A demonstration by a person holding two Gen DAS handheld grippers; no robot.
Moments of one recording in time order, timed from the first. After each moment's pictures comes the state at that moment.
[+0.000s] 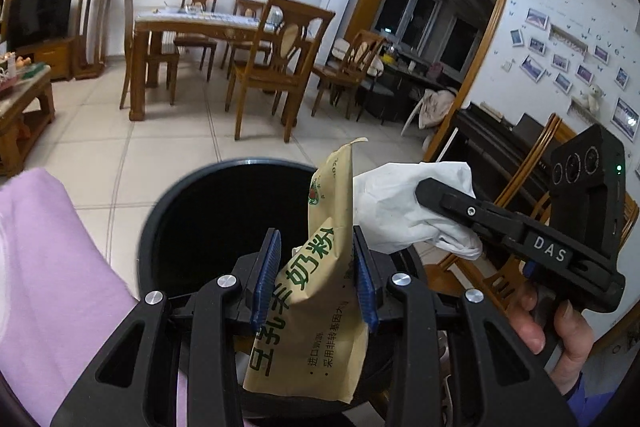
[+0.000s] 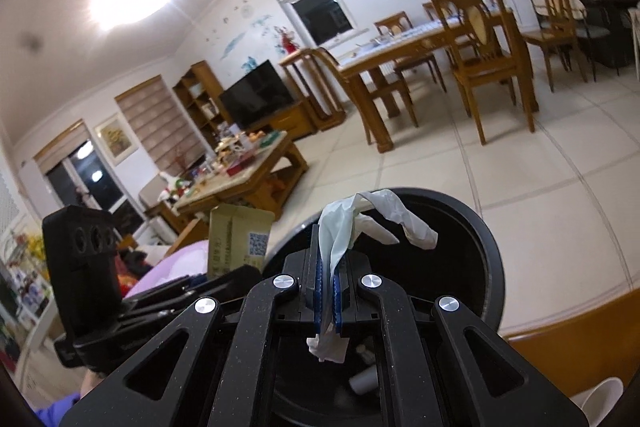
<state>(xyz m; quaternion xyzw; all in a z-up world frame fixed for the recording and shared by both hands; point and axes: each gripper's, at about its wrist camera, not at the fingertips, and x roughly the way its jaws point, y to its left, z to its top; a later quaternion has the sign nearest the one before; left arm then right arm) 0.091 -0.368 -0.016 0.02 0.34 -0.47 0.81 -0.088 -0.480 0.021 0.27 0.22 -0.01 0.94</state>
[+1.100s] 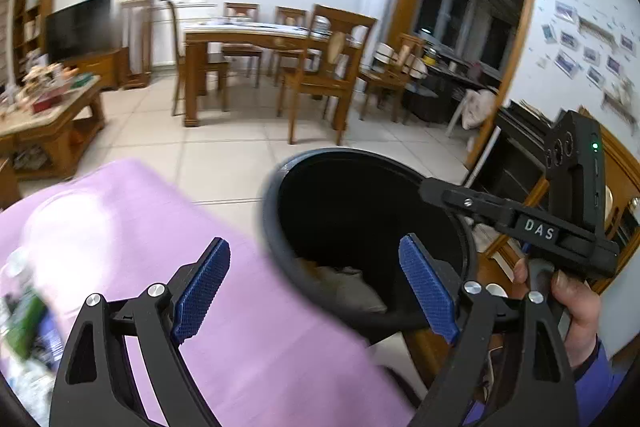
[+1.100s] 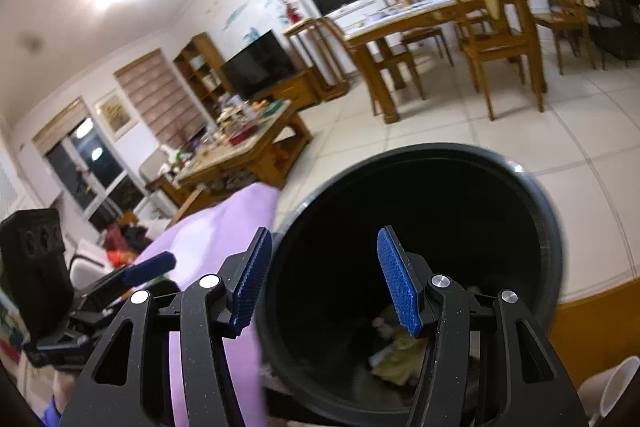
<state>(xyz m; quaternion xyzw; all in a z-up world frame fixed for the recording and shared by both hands) 0.081 -0.256 0.004 0.04 0.32 -0.39 0.86 -0.044 -0.401 0.002 0.25 0.27 0.02 0.93</state>
